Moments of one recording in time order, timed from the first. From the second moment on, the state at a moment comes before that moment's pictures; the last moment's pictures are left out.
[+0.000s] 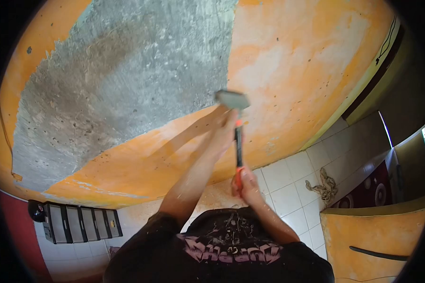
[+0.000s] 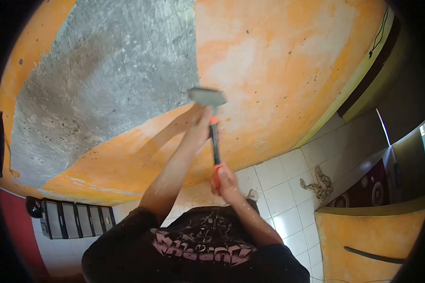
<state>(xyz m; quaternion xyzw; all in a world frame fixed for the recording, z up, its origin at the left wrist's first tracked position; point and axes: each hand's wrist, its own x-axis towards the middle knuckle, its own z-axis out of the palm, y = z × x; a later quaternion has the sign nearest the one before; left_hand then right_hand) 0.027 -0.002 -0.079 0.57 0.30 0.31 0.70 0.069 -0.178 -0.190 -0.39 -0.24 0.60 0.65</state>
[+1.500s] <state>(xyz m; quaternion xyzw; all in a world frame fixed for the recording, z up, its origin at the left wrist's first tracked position) 0.067 -0.001 -0.082 0.55 0.24 0.30 0.74 0.112 -0.176 -0.199 -0.39 -0.27 0.58 0.66</state>
